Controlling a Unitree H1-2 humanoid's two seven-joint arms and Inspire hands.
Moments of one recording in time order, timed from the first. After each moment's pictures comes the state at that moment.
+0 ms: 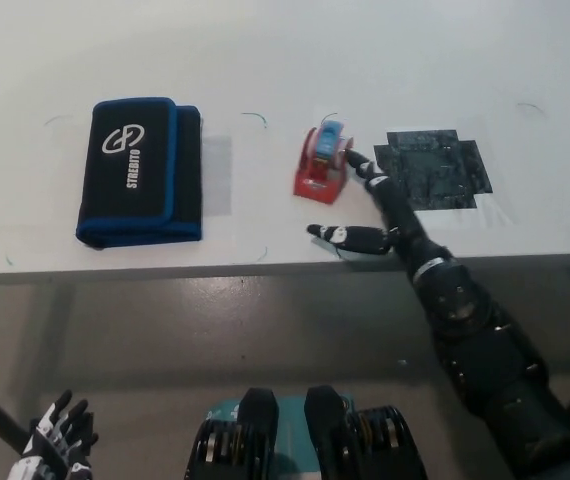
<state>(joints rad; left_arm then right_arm) 0.36 0.15 0.10 -0.24 -0.15 -0.11 -0.15 -0.78 -0.03 0.16 0.94 -0.22 -0.27 -0.02</state>
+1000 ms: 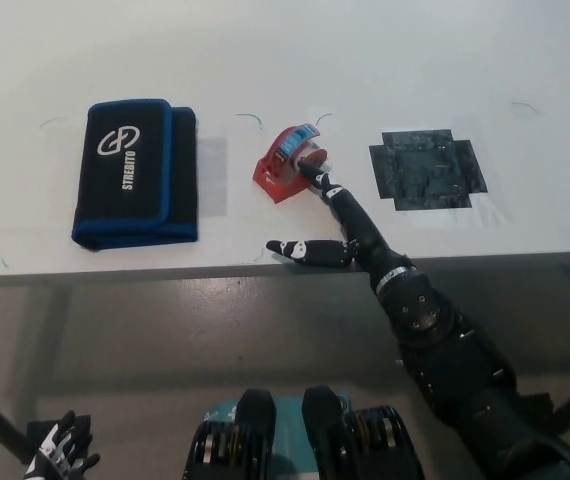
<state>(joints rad) 0.40 0.15 0.09 -0.24 -0.15 -0.12 -0.15 -0.78 0.02 0.22 0.95 -0.24 -0.28 -0.02</state>
